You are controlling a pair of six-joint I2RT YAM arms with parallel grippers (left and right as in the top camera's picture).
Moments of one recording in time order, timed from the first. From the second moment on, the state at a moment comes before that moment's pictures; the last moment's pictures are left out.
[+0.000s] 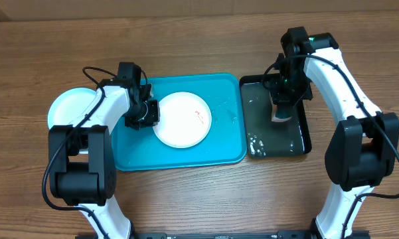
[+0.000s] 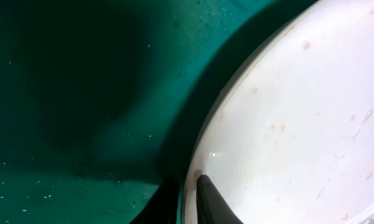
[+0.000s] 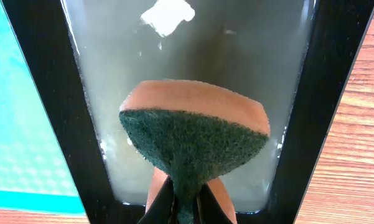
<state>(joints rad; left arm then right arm) -0.05 1.94 1.25 -0.80 0.21 -0.14 0.16 2.04 1.74 -1.33 -0.09 0.10</state>
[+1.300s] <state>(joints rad) -0.05 1.94 1.28 -0.83 0.24 -0.14 0.16 2.04 1.74 -1.32 -0.09 0.10</state>
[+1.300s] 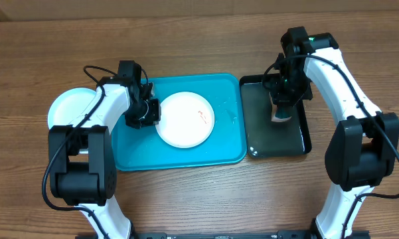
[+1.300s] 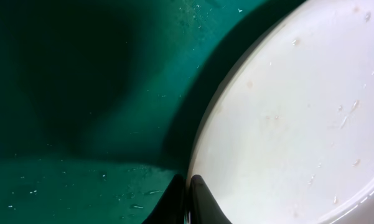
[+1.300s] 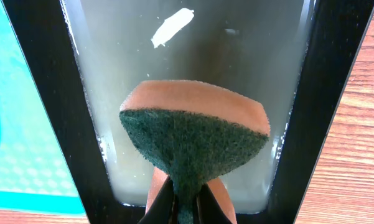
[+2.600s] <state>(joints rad) -0.05 1.94 1.28 -0.81 0.31 -0.13 0.24 2.04 2.01 -1.41 -0.35 0.10</state>
